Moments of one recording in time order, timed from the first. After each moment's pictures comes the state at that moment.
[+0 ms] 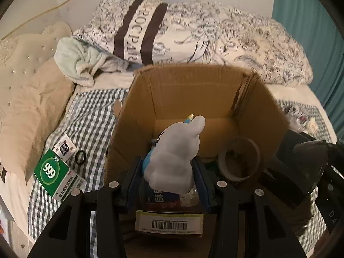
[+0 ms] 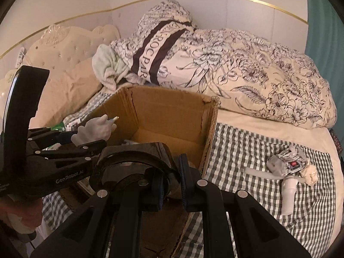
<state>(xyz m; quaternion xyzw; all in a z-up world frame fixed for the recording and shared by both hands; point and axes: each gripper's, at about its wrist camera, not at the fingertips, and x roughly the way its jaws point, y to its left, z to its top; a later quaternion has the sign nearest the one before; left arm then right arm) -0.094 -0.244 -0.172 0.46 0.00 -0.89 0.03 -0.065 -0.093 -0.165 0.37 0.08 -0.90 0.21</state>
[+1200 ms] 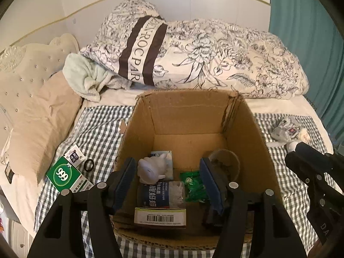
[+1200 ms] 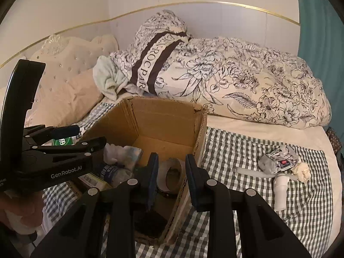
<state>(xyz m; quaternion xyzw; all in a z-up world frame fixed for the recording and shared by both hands) -0.069 -0.226 -0.117 0.41 0.00 -0.91 0.04 -0.036 -0.066 -0.130 0.33 0.06 -0.92 0.20</state>
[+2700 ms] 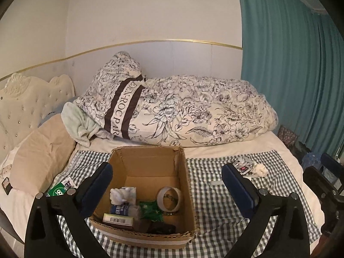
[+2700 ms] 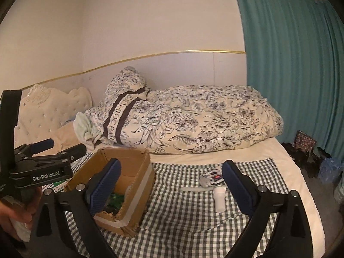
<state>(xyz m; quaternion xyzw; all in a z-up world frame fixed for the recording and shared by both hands) 0.019 -0.130 -0.015 0.25 0.00 -0.97 0.01 0.072 0.076 -0.032 0.19 -0.02 -0.98 0.10</state>
